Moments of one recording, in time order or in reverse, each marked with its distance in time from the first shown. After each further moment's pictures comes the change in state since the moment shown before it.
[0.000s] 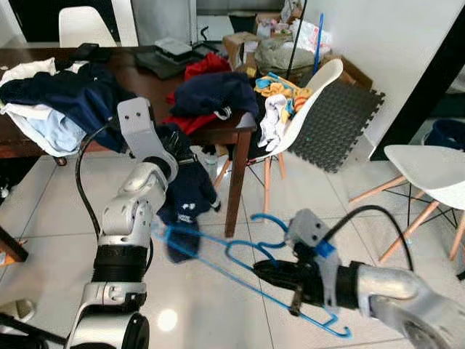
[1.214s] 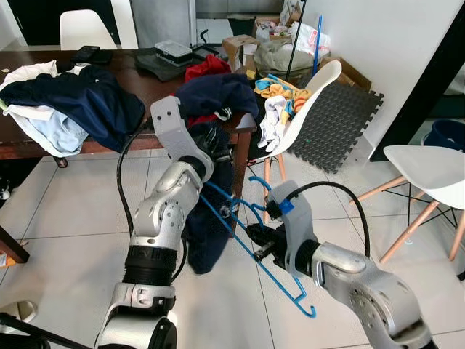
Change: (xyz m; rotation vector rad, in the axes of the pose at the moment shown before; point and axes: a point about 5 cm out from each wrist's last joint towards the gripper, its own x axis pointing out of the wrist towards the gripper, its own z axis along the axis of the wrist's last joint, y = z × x) left arm -0.001 -0.062 -0.004 -0.220 -0.006 -0.190; right arm 0.039 -0.021 0.013 0.140 -0.045 -0.308
